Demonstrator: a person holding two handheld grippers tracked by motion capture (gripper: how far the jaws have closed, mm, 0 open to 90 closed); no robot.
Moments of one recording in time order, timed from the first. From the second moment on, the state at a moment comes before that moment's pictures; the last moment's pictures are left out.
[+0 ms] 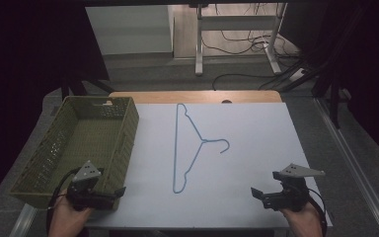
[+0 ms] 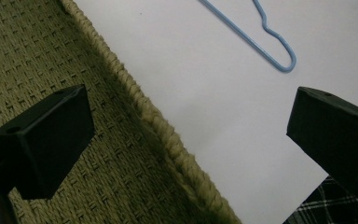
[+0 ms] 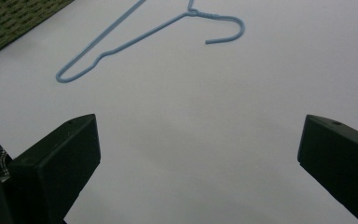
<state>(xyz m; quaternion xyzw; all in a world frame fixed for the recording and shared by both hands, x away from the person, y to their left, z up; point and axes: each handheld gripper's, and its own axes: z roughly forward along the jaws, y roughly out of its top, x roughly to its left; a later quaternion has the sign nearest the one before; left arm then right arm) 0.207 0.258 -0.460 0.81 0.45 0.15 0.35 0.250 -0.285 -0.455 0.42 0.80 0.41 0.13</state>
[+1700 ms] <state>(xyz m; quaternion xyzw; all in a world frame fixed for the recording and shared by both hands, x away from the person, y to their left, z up) 0.208 0.258 -0.459 0.81 0.43 0.15 0.35 0.274 -0.265 -0.446 0.42 0.83 0.35 0.12</state>
